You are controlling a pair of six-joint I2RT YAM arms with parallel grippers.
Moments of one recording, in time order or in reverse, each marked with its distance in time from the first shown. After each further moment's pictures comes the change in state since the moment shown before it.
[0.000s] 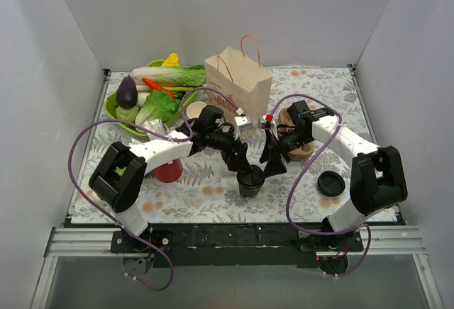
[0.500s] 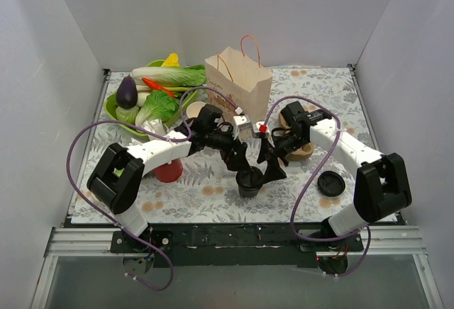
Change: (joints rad) left arm 0.001 -0.017 0.000 -0.017 -0.018 0.002; right arm 0.073 -0.044 0.006 -0.037 0.104 -0.123
